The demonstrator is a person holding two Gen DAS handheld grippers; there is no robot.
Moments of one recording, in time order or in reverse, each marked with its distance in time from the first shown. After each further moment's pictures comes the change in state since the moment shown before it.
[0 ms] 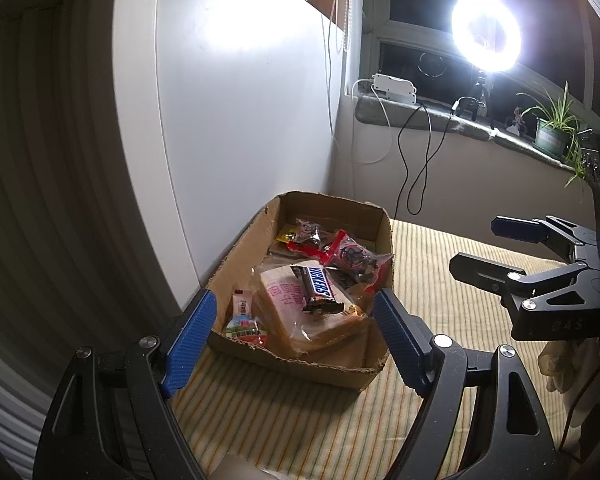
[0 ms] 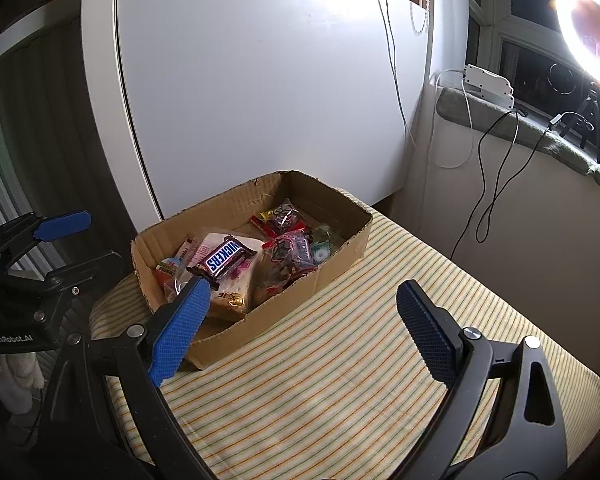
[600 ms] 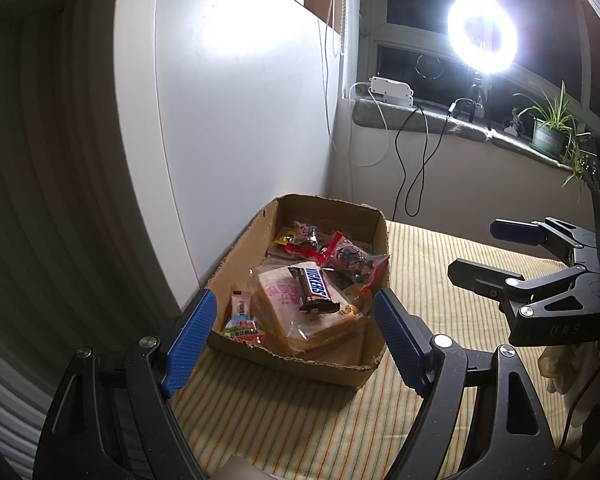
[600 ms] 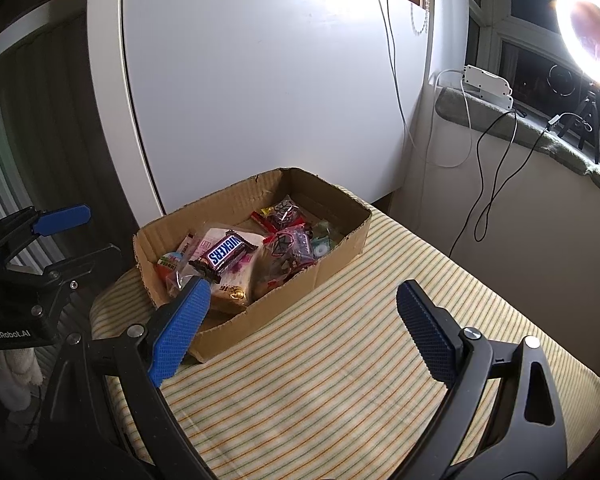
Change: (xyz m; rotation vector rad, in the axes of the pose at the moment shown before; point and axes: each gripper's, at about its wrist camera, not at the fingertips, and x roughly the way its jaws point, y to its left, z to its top) left arm -0.008 -0.004 -0.001 0.006 -0.014 0.003; right arm -0.006 0.001 -0.003 -0.007 0.002 -0.005
